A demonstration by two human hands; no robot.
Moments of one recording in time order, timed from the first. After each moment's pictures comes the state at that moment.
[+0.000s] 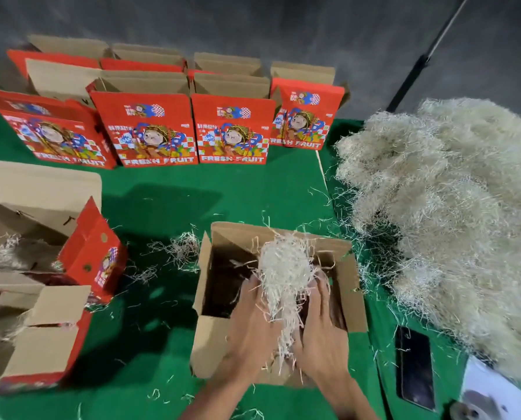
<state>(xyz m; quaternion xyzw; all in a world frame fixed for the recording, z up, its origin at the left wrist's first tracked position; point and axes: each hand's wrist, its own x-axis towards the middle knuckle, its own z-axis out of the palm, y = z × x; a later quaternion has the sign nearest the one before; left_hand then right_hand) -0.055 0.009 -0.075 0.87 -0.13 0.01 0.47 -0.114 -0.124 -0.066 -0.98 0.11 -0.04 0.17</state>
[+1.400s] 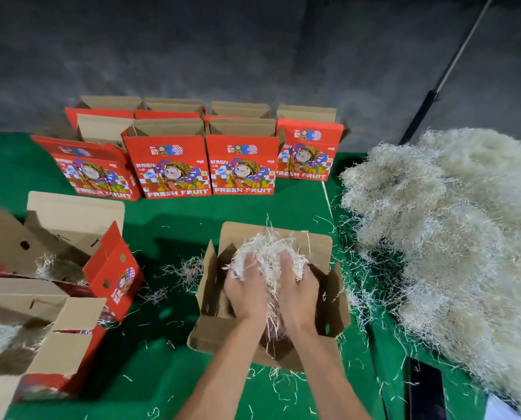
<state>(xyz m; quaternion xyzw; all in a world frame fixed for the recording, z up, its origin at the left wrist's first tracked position) -0.003 -0.030 -0.027 0.57 0.31 0.00 0.76 -0.032 -0.105 -0.008 -0.73 0.18 -0.21 0.62</state>
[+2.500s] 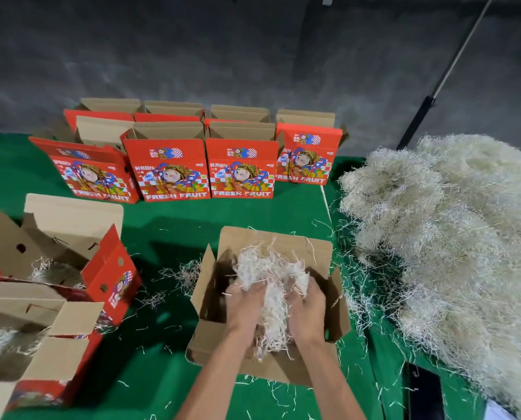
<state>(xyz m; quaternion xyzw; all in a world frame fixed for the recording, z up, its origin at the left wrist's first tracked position) -0.009 -0.011 -0.031 0.66 0.24 -0.14 0.70 -0.039 -0.125 -0.036 -0.76 0.26 -0.12 0.58</state>
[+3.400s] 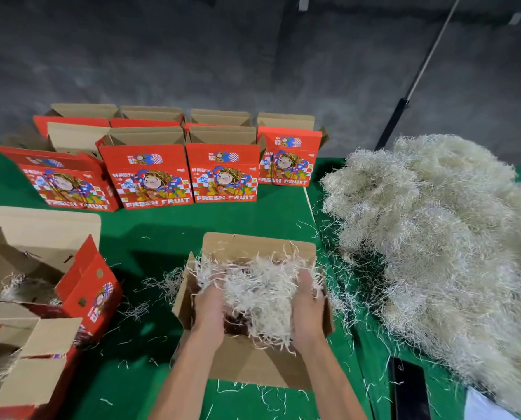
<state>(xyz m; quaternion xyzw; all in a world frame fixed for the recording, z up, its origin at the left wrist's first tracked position) 0.014 0.010 -0.018 0.58 0.32 -0.15 0.74 -0.040 -0.140 -0.022 -0.62 0.36 -0.09 0.70</state>
